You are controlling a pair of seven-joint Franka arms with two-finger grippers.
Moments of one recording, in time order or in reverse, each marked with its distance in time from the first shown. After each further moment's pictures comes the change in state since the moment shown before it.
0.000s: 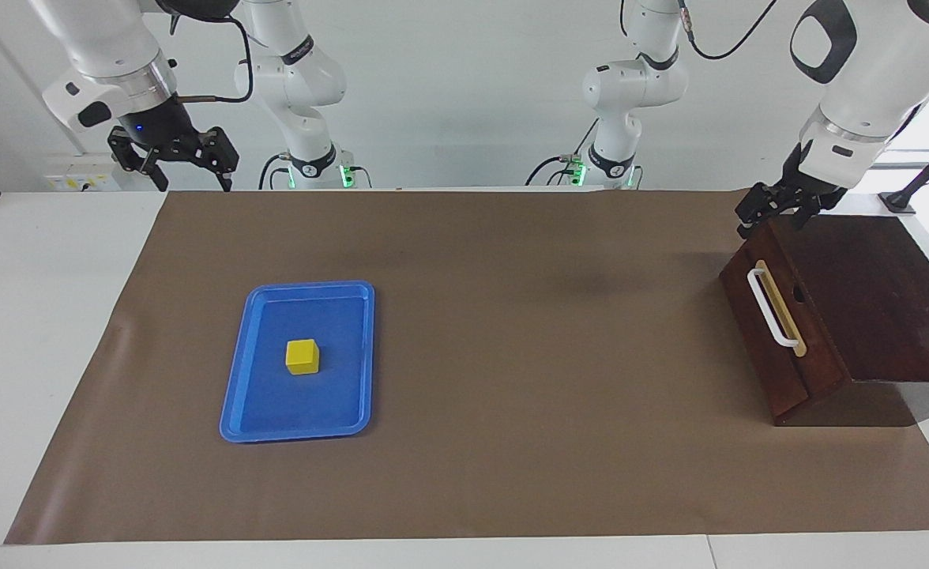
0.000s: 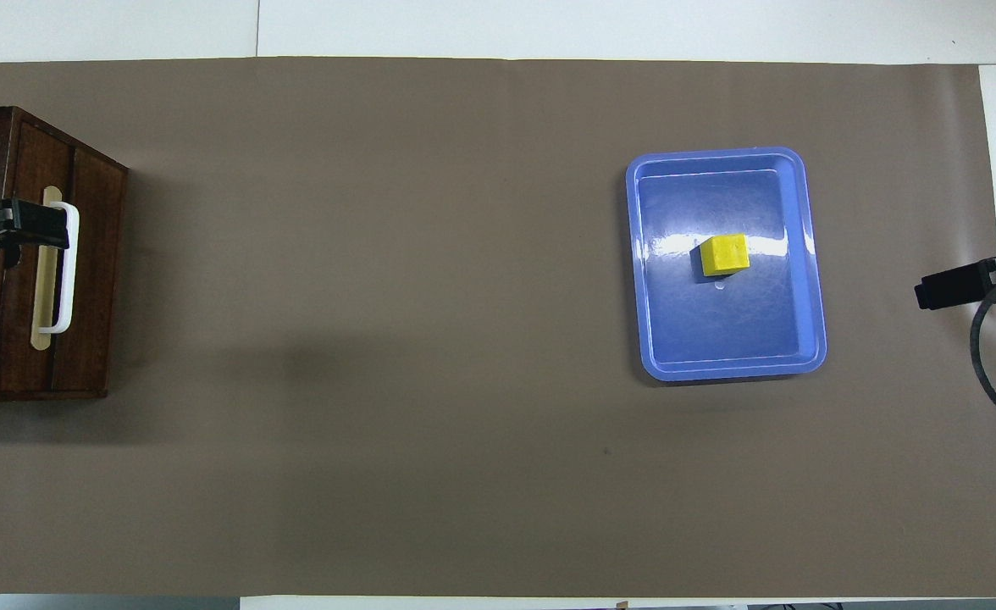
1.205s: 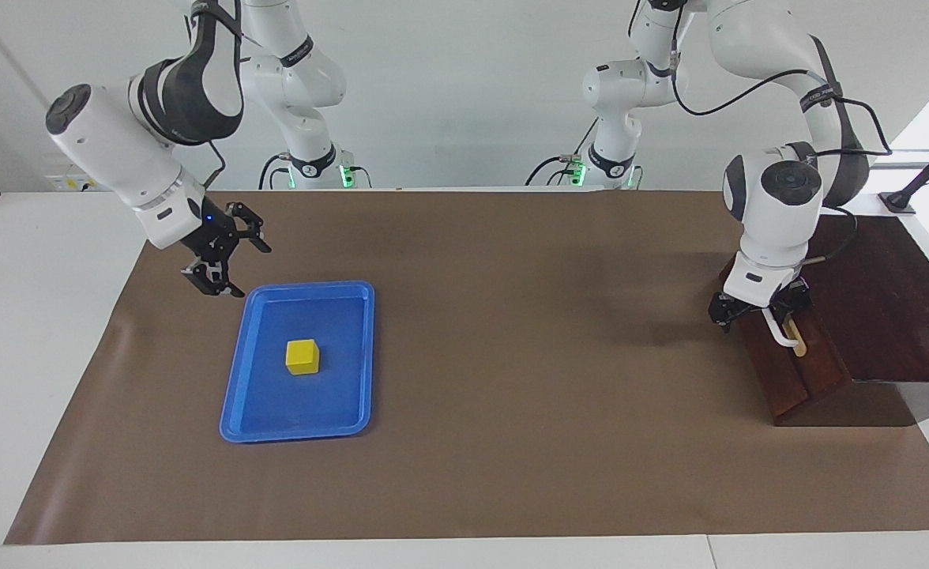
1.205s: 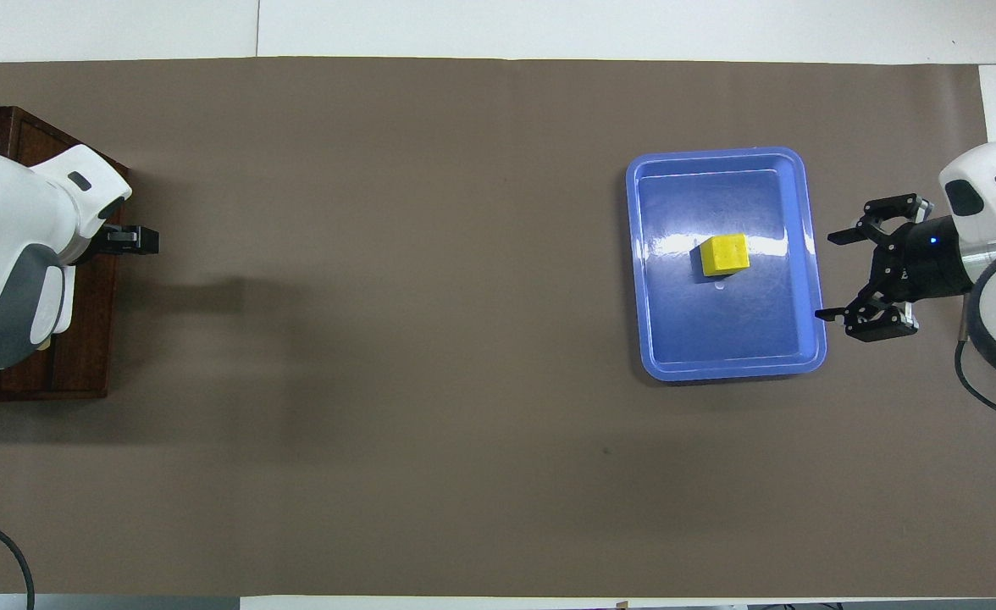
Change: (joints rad) left arm -0.018 0.181 0.004 -0.234 0.265 0.430 -0.067; right arm -0.090 0.121 -0.006 -0.321 0.431 0.397 -1.397
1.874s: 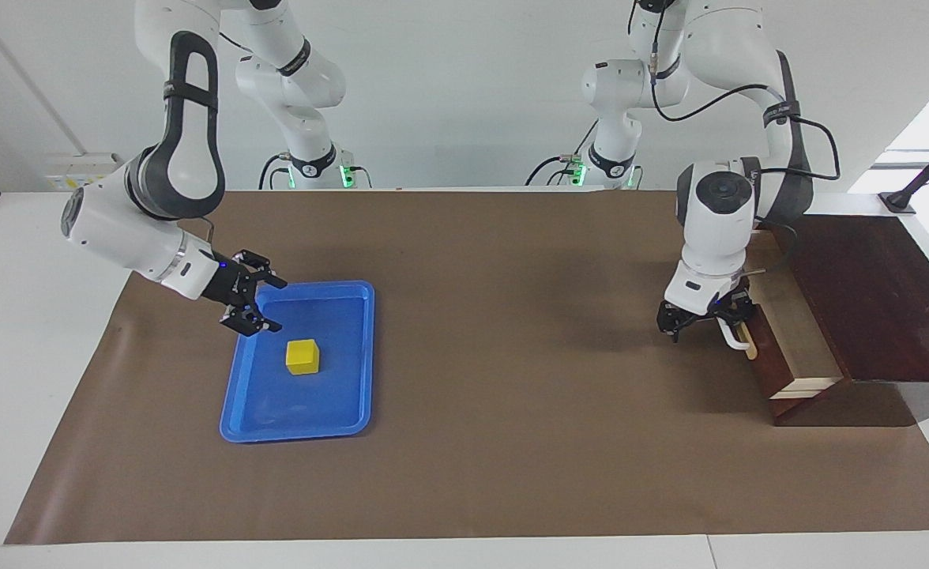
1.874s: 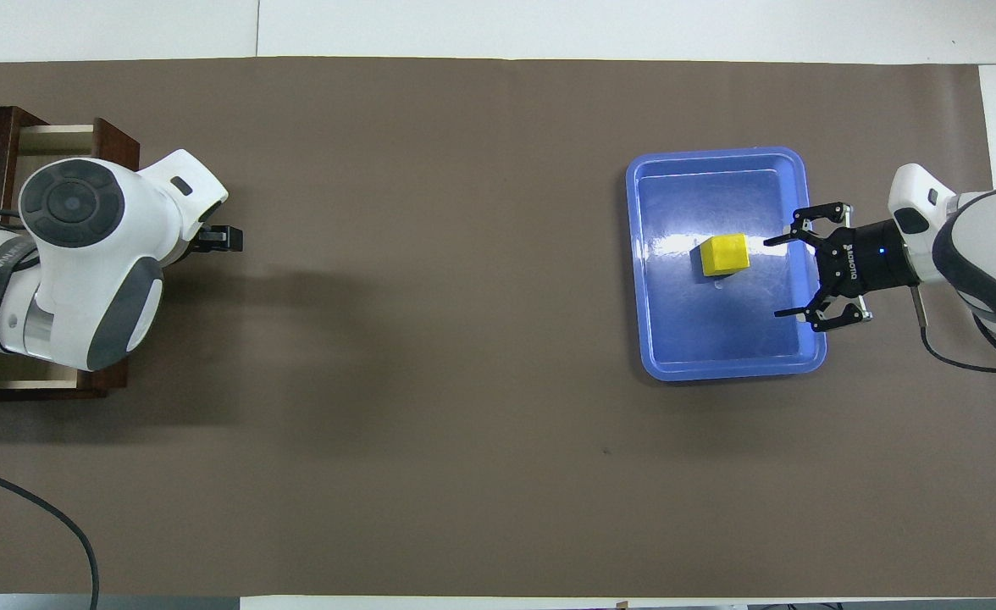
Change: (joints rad) left arm -0.159 0.021 -0.016 -0.003 0.002 0.026 -0.165; right arm -0.054 0.220 0.000 0.038 0.255 -0.012 -0.520
